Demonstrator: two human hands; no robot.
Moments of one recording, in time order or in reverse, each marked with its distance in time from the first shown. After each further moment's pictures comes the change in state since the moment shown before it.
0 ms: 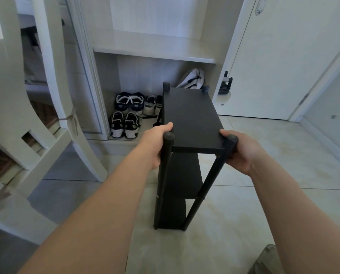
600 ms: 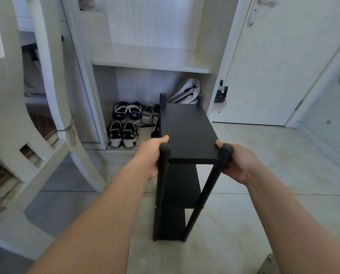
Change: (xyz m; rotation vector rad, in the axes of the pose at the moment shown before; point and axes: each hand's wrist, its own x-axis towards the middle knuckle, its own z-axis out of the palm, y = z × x) left_hand 0.001 -0.001 0.002 -0.011 0.020 -0.038; right_hand 0.000 0.003 -0.002 0.069 -0.013 0.026
